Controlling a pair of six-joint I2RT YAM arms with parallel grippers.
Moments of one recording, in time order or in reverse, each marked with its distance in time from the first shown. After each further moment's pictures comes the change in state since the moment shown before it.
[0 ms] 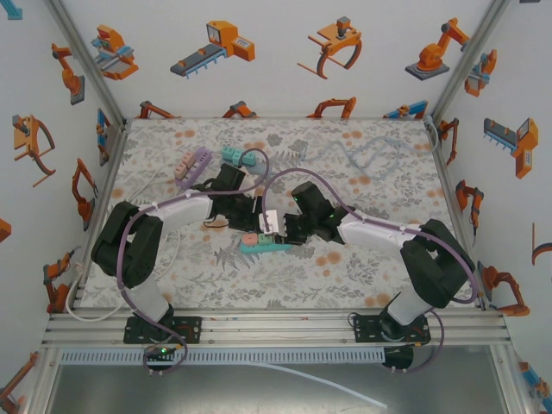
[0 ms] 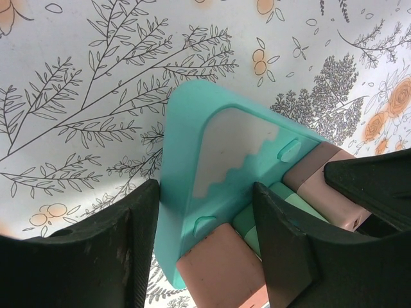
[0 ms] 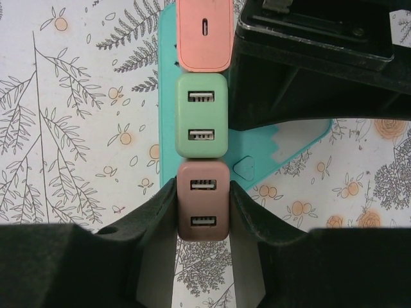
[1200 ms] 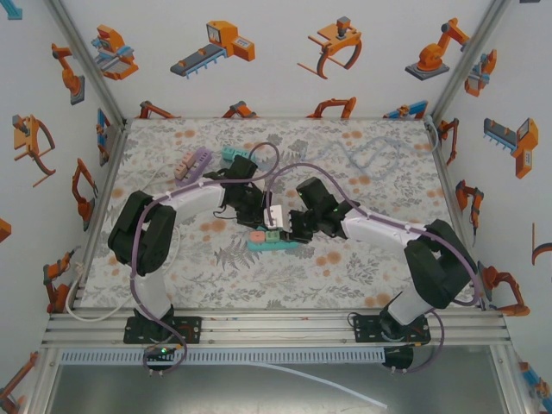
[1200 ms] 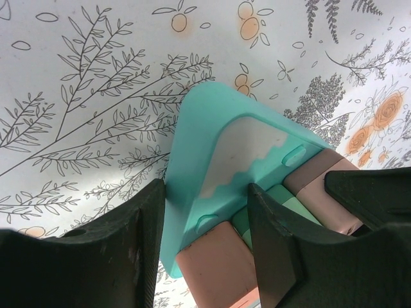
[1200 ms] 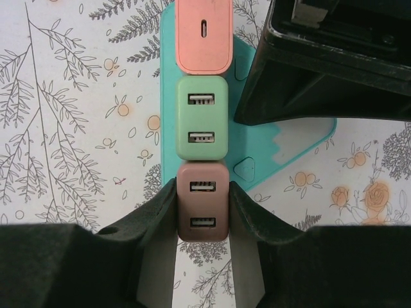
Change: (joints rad) left arm -0.035 0.146 0.185 -0.142 -0.002 -0.034; right arm -0.041 -0.014 0.045 -0.122 -0.004 0.004
